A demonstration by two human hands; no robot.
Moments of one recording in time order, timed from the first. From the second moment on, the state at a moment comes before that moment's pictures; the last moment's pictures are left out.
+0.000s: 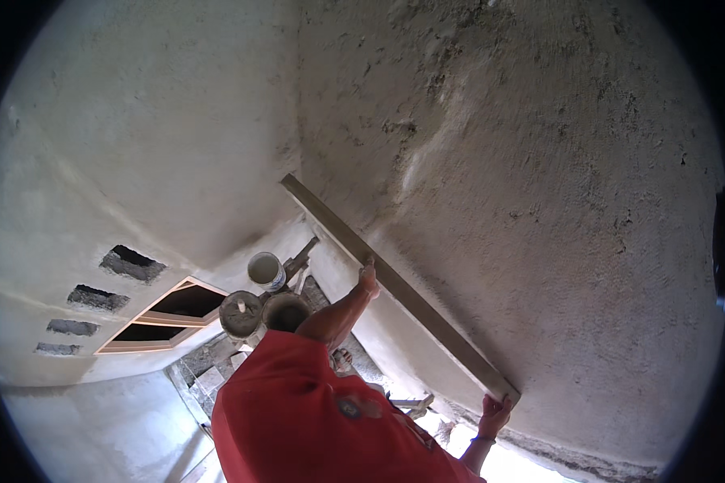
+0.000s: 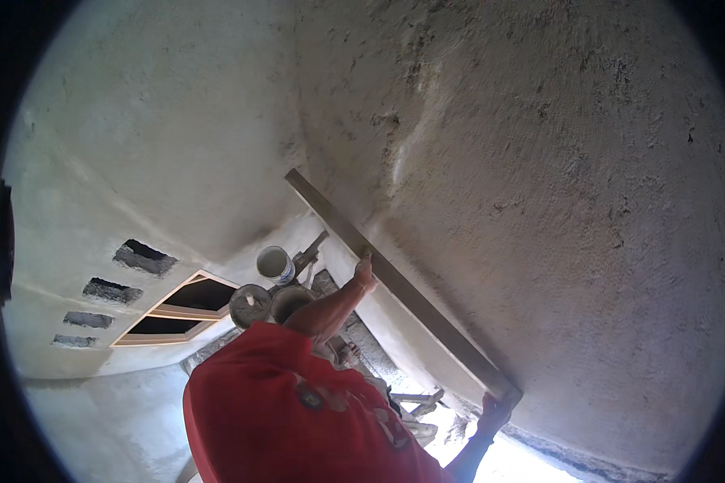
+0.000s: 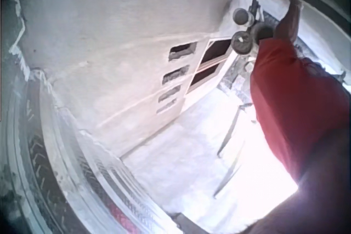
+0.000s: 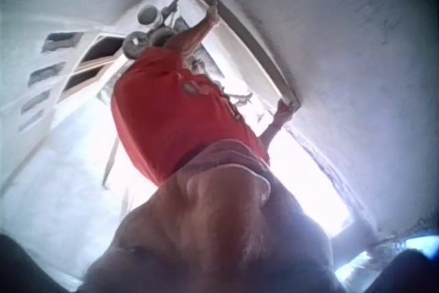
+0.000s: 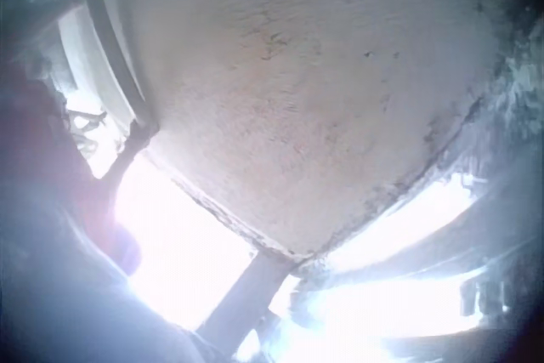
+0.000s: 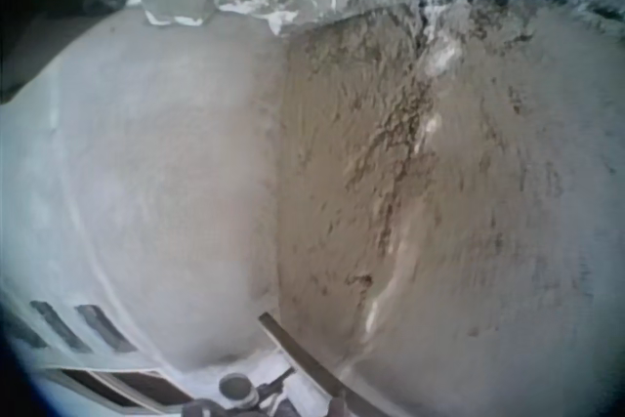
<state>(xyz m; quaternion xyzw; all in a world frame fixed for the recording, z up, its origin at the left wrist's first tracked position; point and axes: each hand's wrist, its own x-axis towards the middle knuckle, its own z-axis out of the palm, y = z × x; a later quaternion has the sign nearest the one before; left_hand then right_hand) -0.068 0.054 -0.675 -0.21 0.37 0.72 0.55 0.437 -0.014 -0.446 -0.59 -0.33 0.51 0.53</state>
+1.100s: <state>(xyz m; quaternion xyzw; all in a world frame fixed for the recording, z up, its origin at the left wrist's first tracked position) -0.126 0.097 -0.737 -0.27 0.52 0.67 0.45 0.403 0.004 -0.563 -0.66 -0.51 0.47 0.28</state>
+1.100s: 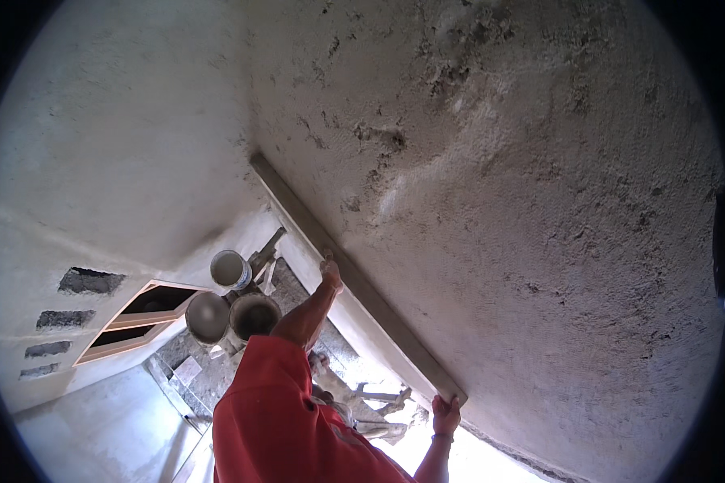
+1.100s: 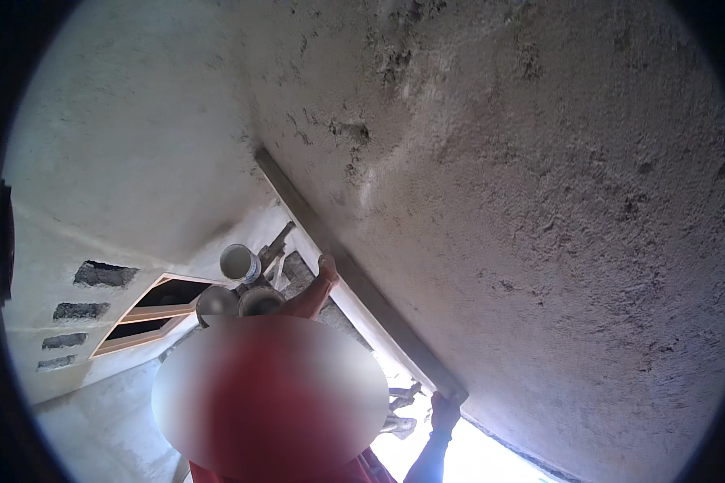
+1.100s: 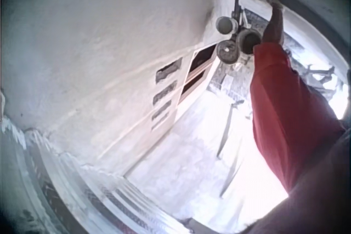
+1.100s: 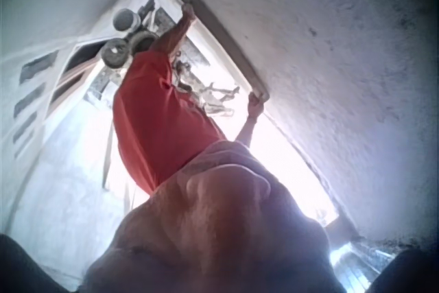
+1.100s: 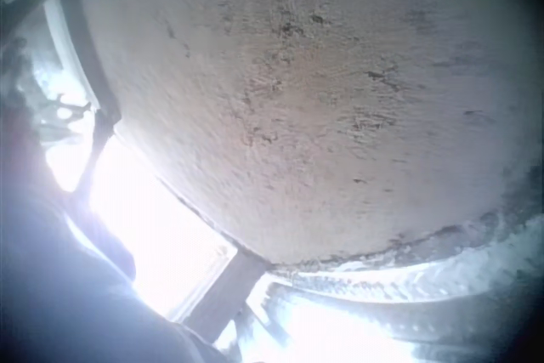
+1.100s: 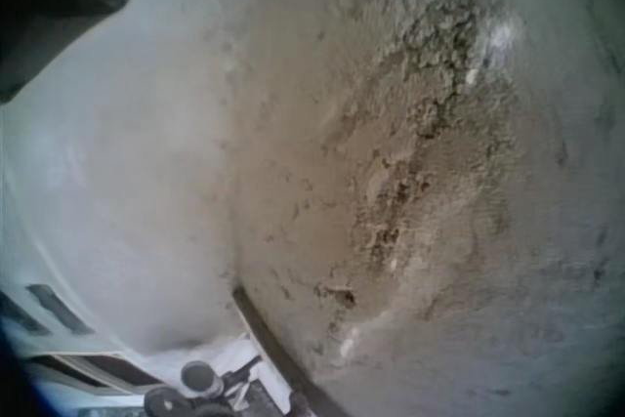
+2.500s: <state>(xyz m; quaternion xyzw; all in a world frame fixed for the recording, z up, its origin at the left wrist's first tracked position) -0.063 0.088 -0.496 -0.18 0.55 0.72 0.37 0.463 0.002 -0.460 -0.37 -0.03 0.73 0.57</state>
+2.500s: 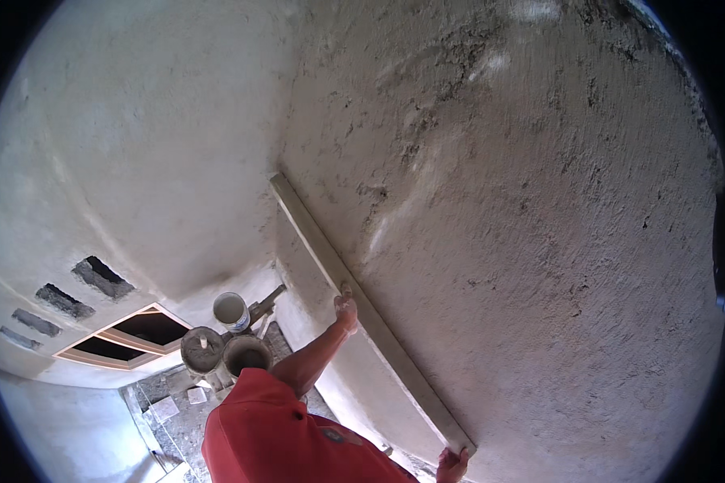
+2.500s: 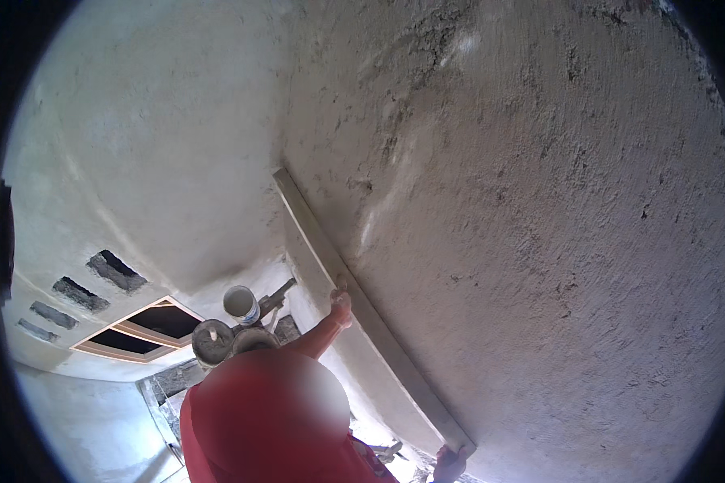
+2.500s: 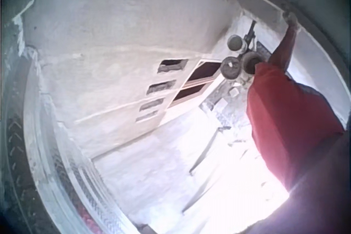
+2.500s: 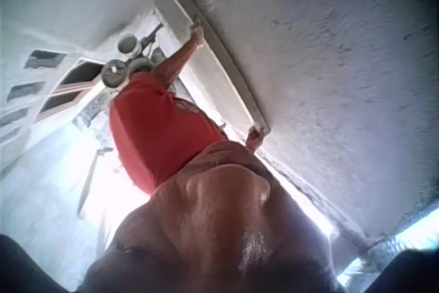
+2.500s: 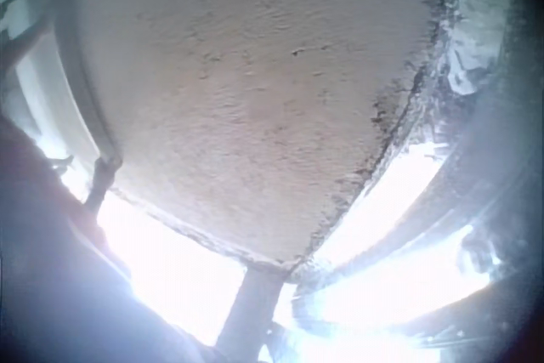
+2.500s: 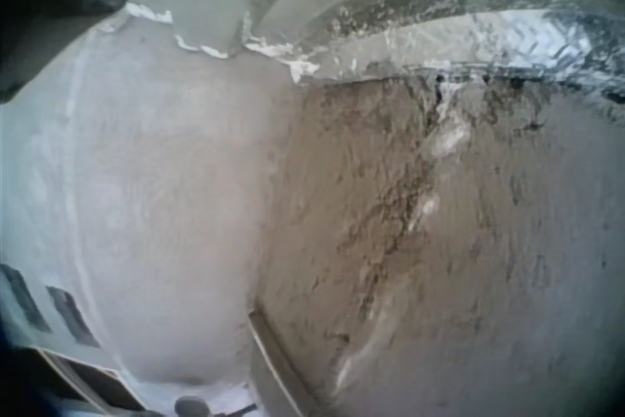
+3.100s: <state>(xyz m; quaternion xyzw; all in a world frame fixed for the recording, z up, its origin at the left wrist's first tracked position) -0.081 0.099 -0.398 0.08 0.64 0.76 0.07 0.399 0.001 -0.396 -0.45 -0.17 0.72 0.50</state>
